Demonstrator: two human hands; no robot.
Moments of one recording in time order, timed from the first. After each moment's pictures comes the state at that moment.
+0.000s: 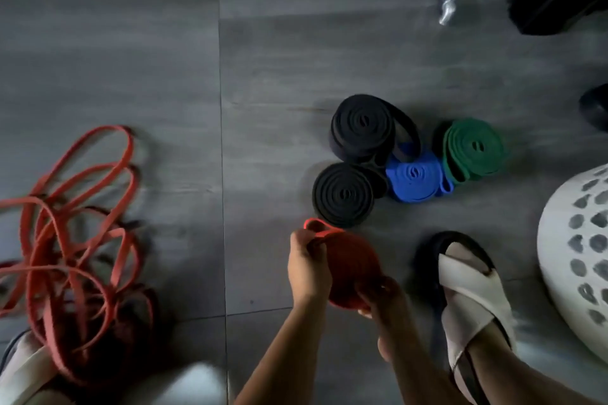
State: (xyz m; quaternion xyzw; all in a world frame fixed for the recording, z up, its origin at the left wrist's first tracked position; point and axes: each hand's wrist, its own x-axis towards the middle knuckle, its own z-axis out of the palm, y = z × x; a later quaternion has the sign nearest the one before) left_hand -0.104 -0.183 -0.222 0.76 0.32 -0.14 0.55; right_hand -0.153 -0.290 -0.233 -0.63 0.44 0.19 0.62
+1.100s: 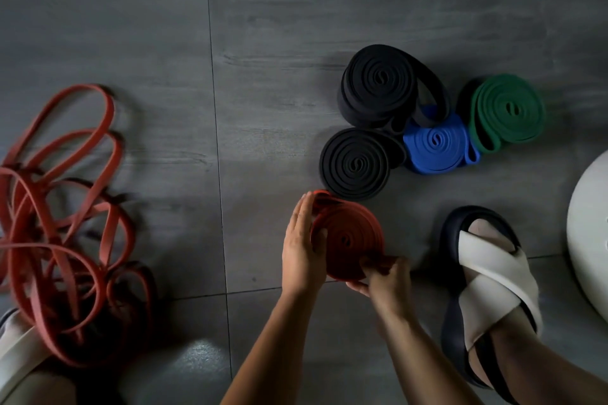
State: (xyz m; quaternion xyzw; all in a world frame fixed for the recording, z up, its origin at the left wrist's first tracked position) left_hand -0.121 -0.158 -0.254 0.83 0.14 -0.13 0.52; right_hand -0.150 -0.271 -0.260 -0.59 0.53 0.16 0.59
